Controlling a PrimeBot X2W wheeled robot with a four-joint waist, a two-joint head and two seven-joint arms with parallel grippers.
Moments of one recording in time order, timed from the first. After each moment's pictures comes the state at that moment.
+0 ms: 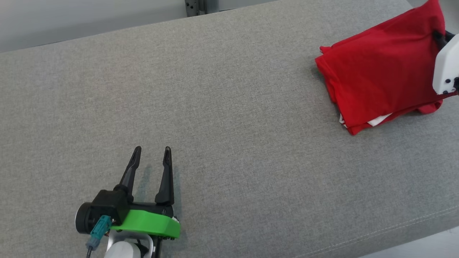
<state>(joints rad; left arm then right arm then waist) -0.09 0.08 -0.26 0.11 -0.31 0.01 -0.26 -0.87 -0.58 0.31 0.62 0.43 0.13 0.34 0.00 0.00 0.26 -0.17</state>
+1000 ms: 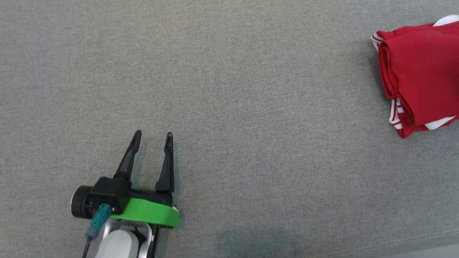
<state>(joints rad) -0.14 0.12 -0.29 0.07 -0.29 0.02 -0.23 -0.99 -0.54 -0.04 1.02 -0.02 0.13 0.10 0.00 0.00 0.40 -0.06</state>
